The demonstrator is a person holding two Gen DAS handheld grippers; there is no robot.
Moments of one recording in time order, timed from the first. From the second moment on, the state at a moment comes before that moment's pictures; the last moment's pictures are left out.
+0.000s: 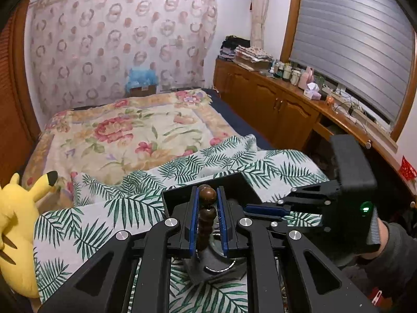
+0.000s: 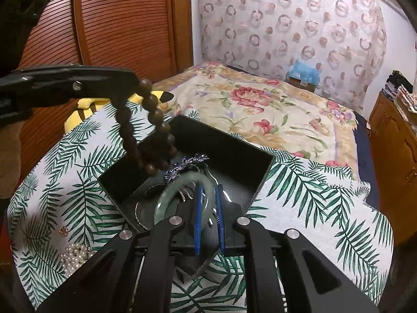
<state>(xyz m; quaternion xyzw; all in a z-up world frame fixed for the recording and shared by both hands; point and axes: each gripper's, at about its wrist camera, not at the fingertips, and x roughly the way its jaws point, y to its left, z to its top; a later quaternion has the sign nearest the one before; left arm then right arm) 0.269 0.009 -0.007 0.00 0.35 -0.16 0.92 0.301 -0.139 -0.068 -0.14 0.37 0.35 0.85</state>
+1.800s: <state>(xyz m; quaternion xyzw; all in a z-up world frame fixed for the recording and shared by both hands) 0.157 0.047 -0.104 -0.02 0.45 -0.11 0.89 0.193 -0.190 -0.113 -0.16 0.44 0.33 0.82</state>
